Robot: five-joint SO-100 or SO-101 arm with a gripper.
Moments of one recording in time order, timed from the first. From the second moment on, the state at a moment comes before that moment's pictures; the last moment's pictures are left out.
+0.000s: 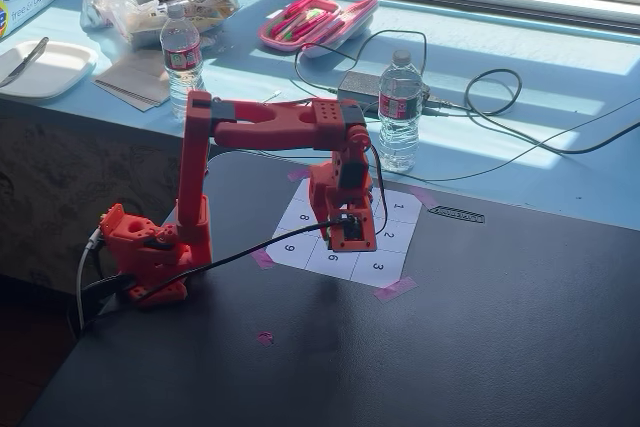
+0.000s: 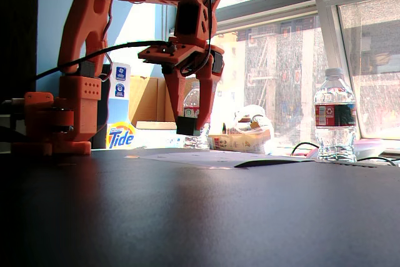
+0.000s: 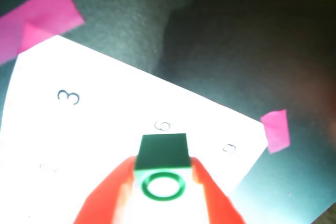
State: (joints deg) arm -23.9 82.7 81.5 81.4 4.3
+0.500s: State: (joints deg) arm -26.1 75.8 81.5 76.0 5.3
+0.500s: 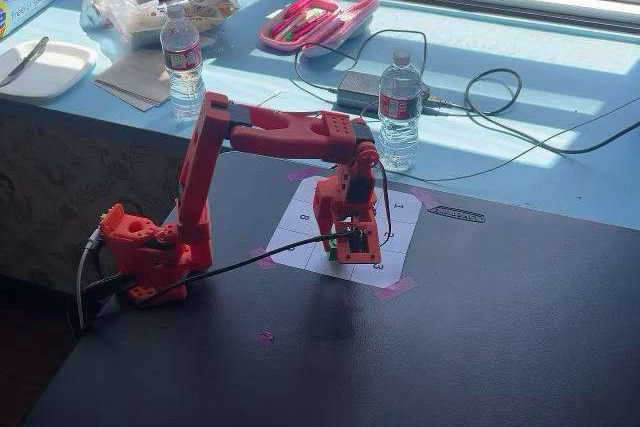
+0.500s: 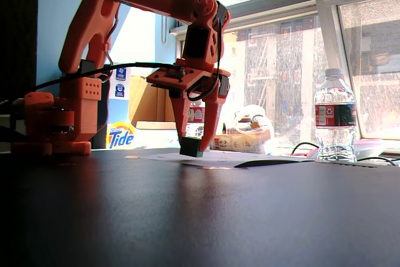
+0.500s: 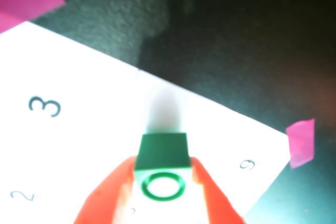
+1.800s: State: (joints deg) arm -4.1 98.3 73.1 92.3 -6.8
